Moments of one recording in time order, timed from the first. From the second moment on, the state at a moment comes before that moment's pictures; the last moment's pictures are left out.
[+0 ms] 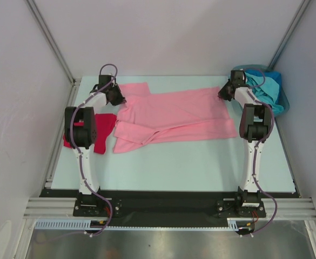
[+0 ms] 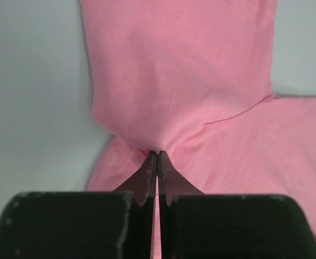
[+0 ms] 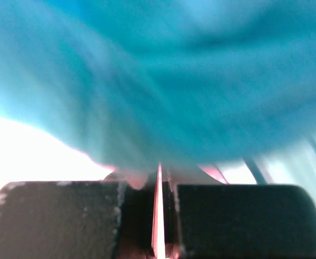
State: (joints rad) left arm -0.04 2.24 1.70 -0.27 0.20 -0.49; right arm -0.04 2.47 2.04 -0.35 -0.05 0.64
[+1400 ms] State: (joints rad) left arm -0.05 2.08 1.60 -0.24 0.19 -0.51; right arm -0.07 2.15 1.60 -0.15 0.03 0.70
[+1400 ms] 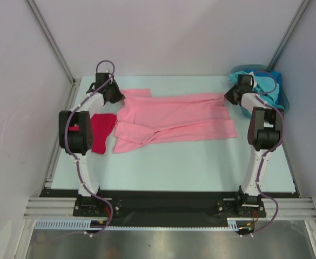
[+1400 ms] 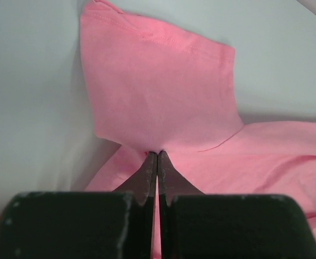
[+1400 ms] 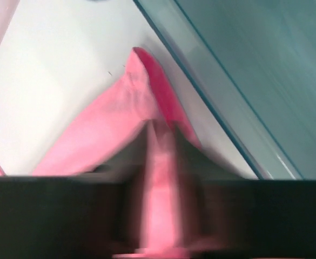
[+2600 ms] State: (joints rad) left arm -0.42 1.43 0.72 -0.12 0.00 -0.80; right arm 0.00 1.14 0.57 0.00 0.07 0.91
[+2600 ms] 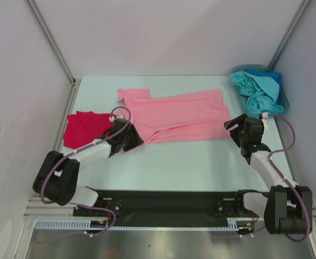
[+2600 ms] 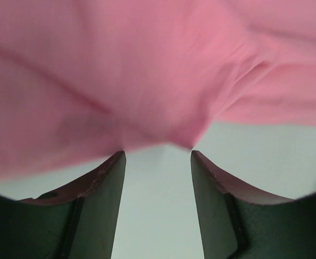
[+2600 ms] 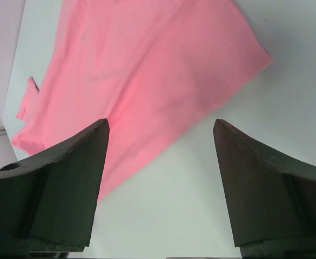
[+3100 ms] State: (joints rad) left arm -0.54 1.11 0.46 -0.12 -0.23 -0.92; right arm -0.08 1.01 0.37 0.04 -0.02 0.91
